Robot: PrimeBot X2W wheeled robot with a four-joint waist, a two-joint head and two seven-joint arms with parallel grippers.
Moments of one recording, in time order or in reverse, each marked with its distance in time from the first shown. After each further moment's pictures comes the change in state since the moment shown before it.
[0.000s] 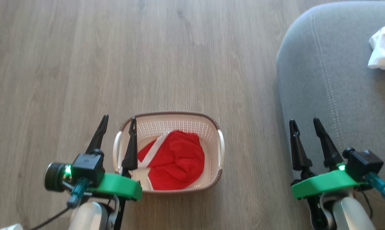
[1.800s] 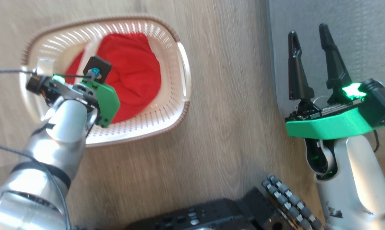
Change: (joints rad) left arm -0.947 0.083 -0.444 1.248 -0.024 -0.122 0.004; right arm -0.315 0.000 0.073 -0.171 -0.021 0.000 0.000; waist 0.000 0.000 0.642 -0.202
